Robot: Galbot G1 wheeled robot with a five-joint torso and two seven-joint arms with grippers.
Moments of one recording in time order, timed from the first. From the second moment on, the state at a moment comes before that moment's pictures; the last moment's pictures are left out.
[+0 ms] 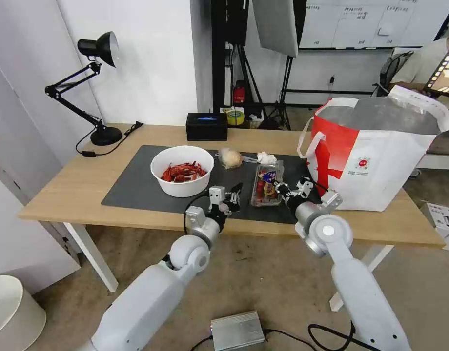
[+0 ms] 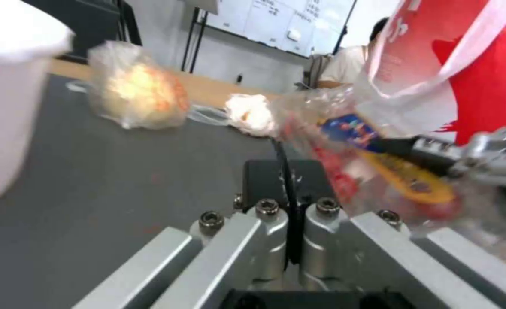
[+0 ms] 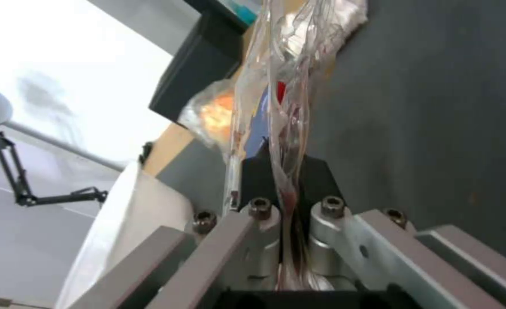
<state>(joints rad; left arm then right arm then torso) 0.81 -1.21 0.13 -1.65 -0.75 -0.01 -0.13 -0.90 1.24 0.33 1.78 1.36 -0.35 0.42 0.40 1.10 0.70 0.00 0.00</state>
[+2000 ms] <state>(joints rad) 1.19 -1.06 -0.25 -1.89 -0.55 -0.05 -0.06 -0.82 0.88 0.69 2.02 1.69 -0.33 0.51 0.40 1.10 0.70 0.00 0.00</state>
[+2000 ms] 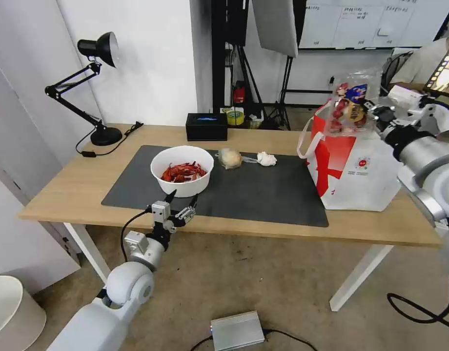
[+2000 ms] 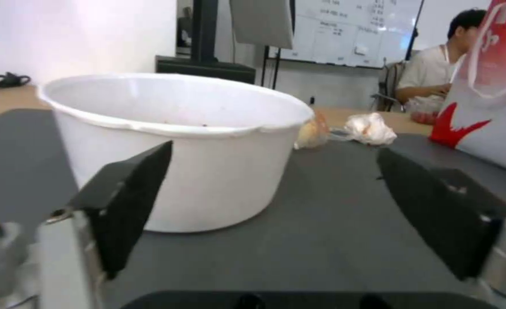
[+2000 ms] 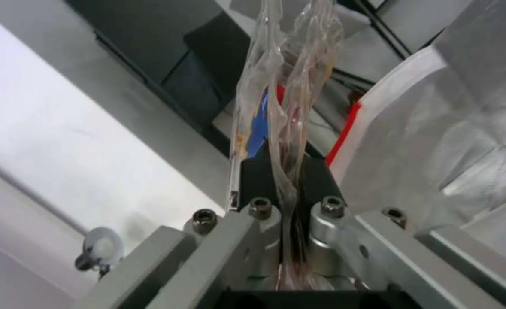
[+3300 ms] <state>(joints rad) 1.31 -1.08 -0.36 -1.95 -0.54 -0.06 -0.03 -0.68 0.92 0.73 1.73 1.66 -0.30 0.60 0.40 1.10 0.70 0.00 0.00</state>
